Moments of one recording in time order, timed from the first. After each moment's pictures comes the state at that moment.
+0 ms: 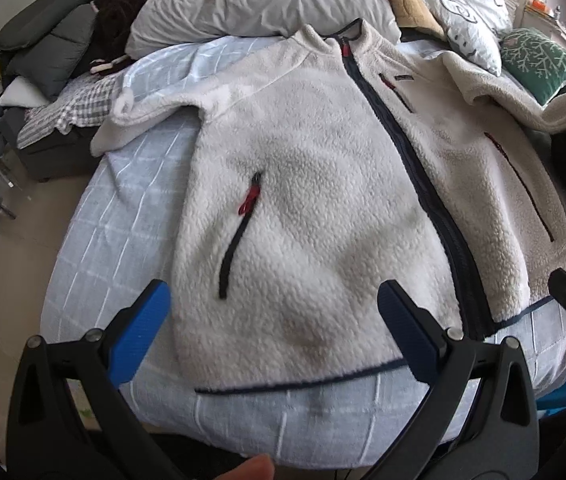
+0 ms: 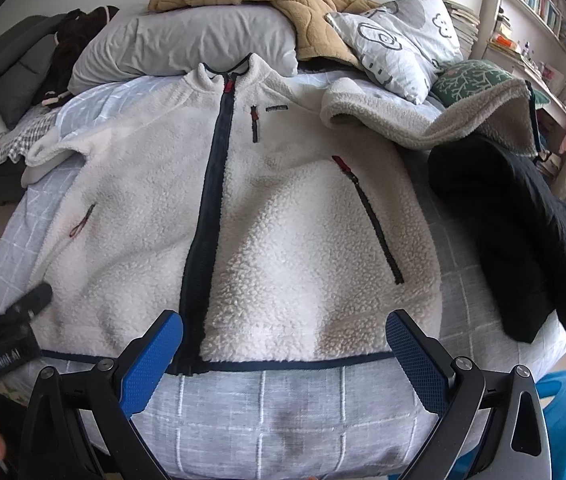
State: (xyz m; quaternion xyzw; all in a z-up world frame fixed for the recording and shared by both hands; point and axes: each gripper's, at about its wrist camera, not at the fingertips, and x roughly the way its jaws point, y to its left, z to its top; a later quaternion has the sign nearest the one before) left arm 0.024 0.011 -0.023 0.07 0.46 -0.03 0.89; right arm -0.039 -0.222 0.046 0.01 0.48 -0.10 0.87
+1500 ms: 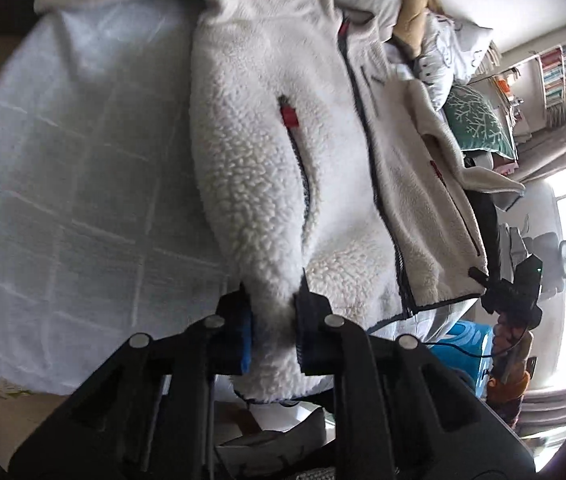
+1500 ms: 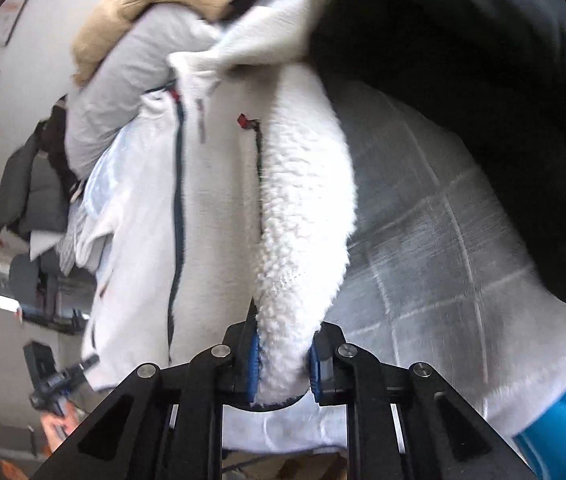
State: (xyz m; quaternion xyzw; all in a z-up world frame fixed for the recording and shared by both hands) left arm 0.047 0.139 -0.022 -0.19 0.59 -0.22 0.76; right arm -0.045 -0.405 0.026 0.32 0.54 0.00 0.78
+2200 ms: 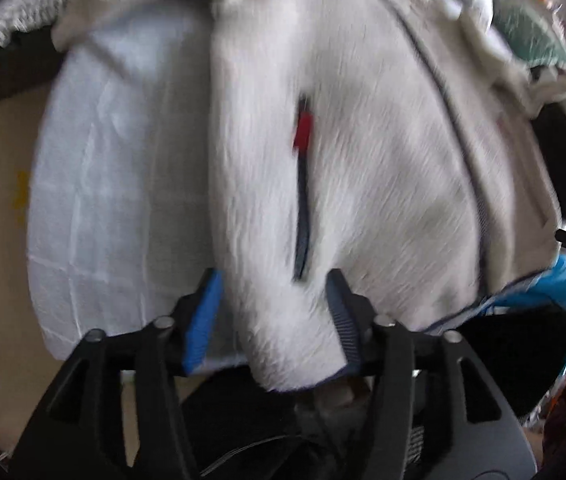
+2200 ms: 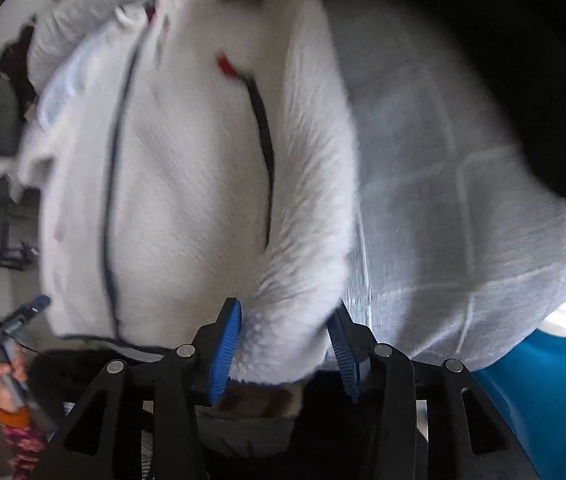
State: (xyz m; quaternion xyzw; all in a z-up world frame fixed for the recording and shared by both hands) left arm 0.074 0.093 -0.039 0.01 0.62 -0.14 0.77; right arm -0.060 -0.394 0.009 0.24 0.64 -0.01 0.73
